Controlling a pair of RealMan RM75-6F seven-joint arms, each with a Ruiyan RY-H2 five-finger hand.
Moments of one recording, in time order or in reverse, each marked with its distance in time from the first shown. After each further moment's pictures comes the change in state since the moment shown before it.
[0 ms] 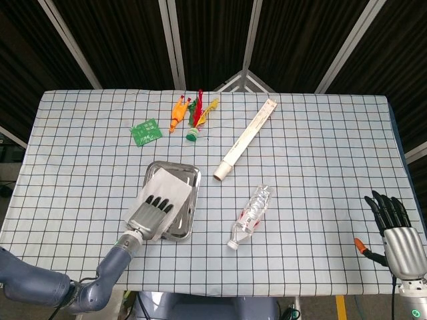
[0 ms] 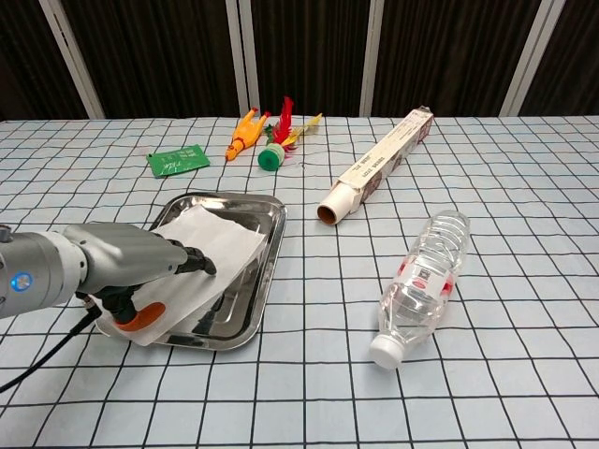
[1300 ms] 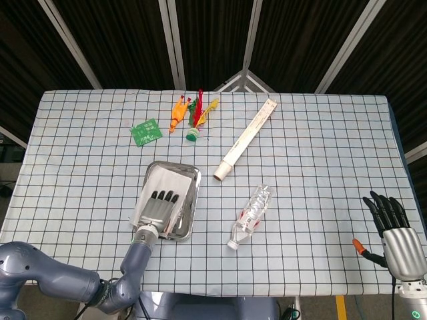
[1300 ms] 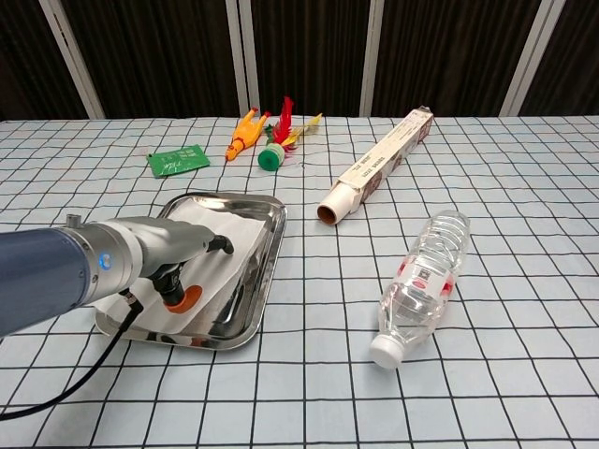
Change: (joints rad) left arm -0.042 -0.172 -0.177 0.087 -0.230 0.161 0.005; right arm 0.001 -0.001 -0.006 0.008 -0.021 0.014 0.016
